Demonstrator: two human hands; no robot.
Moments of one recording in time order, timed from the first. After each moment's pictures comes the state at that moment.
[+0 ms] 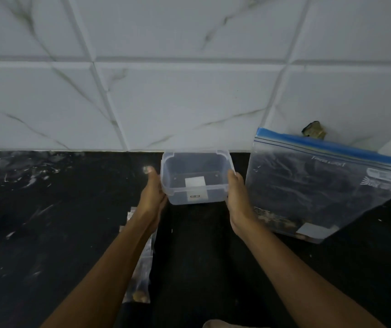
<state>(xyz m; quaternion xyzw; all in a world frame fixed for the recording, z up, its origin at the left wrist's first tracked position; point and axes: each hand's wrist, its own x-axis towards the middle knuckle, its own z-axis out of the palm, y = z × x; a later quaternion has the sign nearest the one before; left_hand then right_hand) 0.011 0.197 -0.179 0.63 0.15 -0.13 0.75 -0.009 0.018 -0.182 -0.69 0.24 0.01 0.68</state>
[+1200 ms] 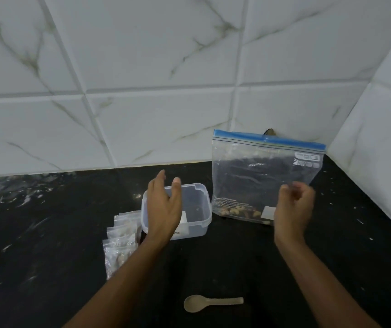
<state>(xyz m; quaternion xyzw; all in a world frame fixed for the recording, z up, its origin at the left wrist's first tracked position) -0.084 0.127 -0.124 0.85 0.03 0.11 0.52 -0.138 -0.097 -0.126 -0.67 0.32 -0.36 0.57</state>
